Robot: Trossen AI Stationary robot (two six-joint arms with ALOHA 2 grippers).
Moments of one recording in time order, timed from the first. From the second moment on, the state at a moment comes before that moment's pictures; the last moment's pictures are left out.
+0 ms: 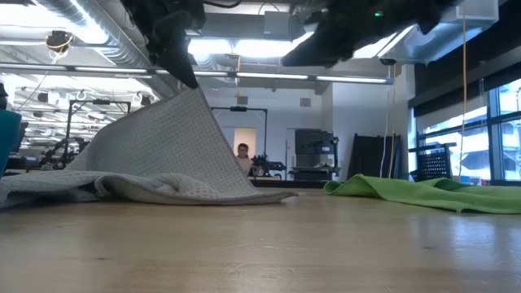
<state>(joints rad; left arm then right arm) 0.10 1.23 1.03 -0.72 -0.35 -0.22 0.05 1.43 0.85 0.19 0.16 -0.14</state>
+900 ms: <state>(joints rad) 0.00 1.22 1.15 -0.70 -0.35 -0.14 -0.07 1.86 1.16 0.20 0.02 -0.09</state>
